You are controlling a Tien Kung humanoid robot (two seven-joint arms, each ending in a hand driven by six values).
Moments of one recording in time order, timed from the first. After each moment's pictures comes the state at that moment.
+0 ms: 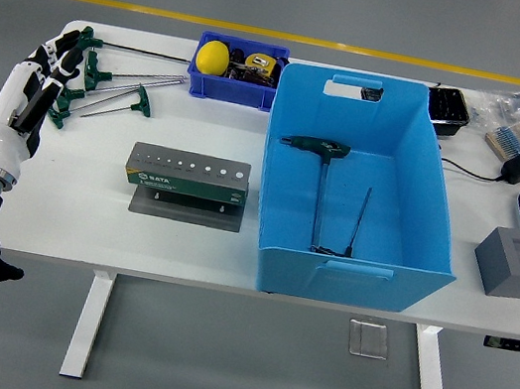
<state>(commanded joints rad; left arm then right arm) -0.07 0.07 -1.53 -1.50 1.36 0.08 -0.10 0.10 -0.17 0.58 0.18 -0.53 -0.17 -0.03</state>
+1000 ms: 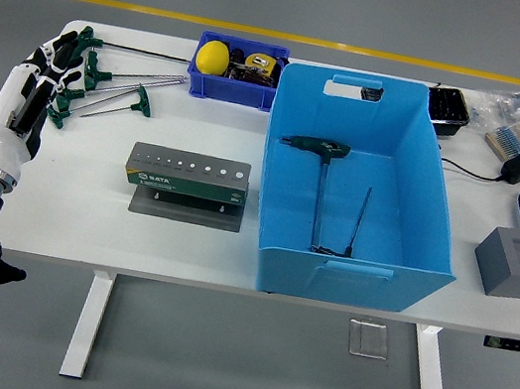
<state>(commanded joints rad) -0.07 0.06 -1.54 -1.49 1.32 0.09 -0.11 0.11 -0.17 0.60 0.18 -0.55 -0.17 -0.03</state>
